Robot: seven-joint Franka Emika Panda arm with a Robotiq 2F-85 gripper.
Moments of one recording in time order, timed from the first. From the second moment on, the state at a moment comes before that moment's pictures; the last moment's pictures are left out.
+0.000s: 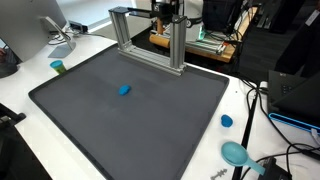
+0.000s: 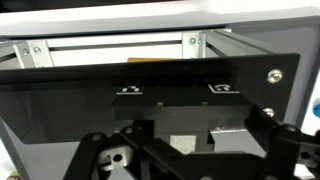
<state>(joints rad) 0.00 -0.64 0.02 -2.71 0.02 2.15 0.08</state>
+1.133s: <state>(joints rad) -0.06 -0.63 0.09 -2.70 -0.03 2.17 0.27</state>
